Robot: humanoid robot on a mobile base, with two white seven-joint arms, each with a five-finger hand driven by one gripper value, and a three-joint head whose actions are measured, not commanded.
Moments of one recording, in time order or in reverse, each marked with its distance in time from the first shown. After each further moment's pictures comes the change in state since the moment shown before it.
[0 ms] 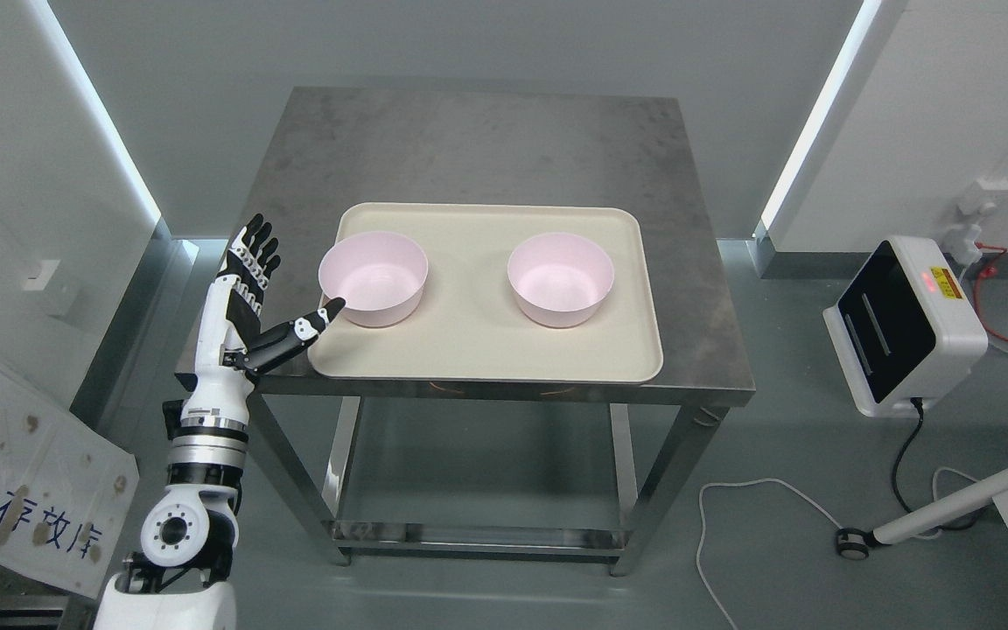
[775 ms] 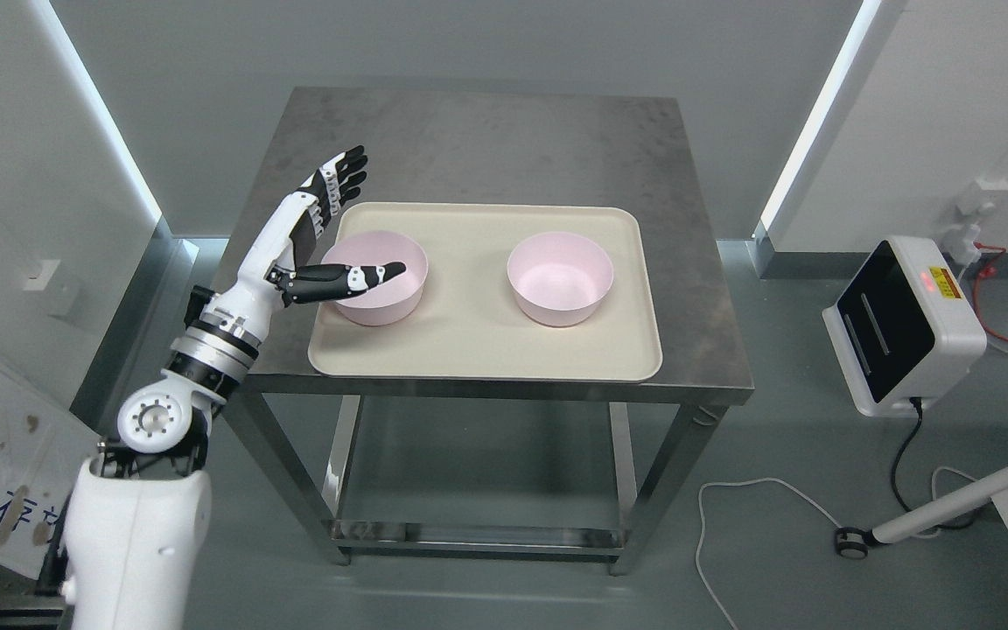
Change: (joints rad) left arm -0.322 0.113 -0.017 0.152 -0.199 0.026 -0.501; right arm 0.000 0.000 0.000 0.000 0.000 0.000 0.000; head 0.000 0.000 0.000
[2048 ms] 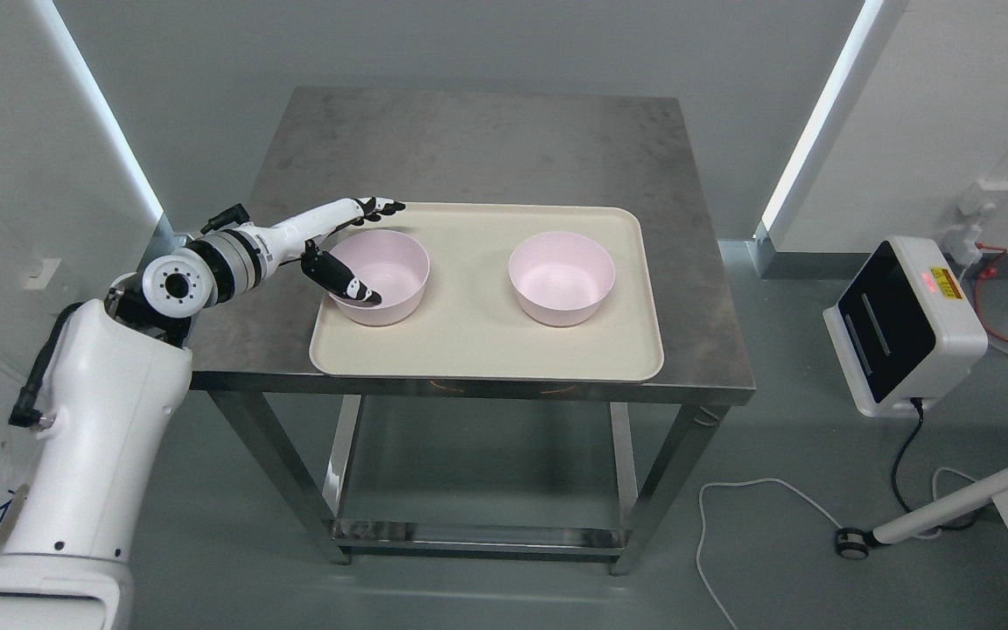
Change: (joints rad) left arm -0.312 0.110 -0.190 0.397 -0.439 0.000 -0.199; right arm 0.000 0.000 0.000 0.000 0.000 0.000 0.000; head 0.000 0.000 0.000
